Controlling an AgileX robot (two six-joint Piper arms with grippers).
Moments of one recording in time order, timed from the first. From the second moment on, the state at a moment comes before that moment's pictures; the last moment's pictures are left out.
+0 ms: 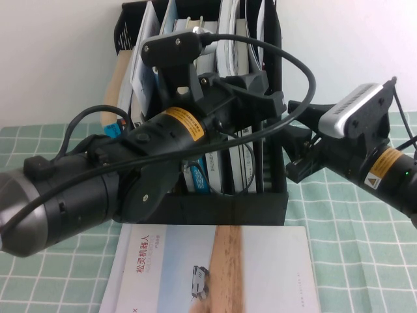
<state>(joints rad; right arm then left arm) 0.37 1.74 -0.76 -0.46 -0.94 0.22 -0.68 1.57 -1.05 0.01 -0.34 -0.53</state>
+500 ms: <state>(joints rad) 0.39 1.76 -0.78 -0.51 -0.92 0.20 -0.68 1.57 -1.05 0.01 -0.37 -0.53</state>
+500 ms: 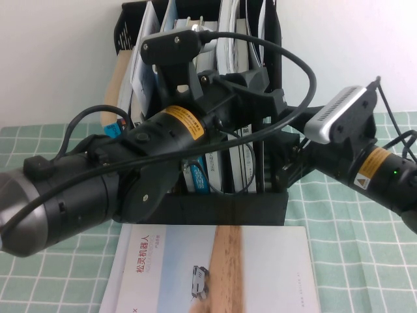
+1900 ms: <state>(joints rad) 0.40 1.32 -0.74 -0.20 -0.94 -0.05 -0.75 1.03 -1.05 0.49 0.52 -0.50</state>
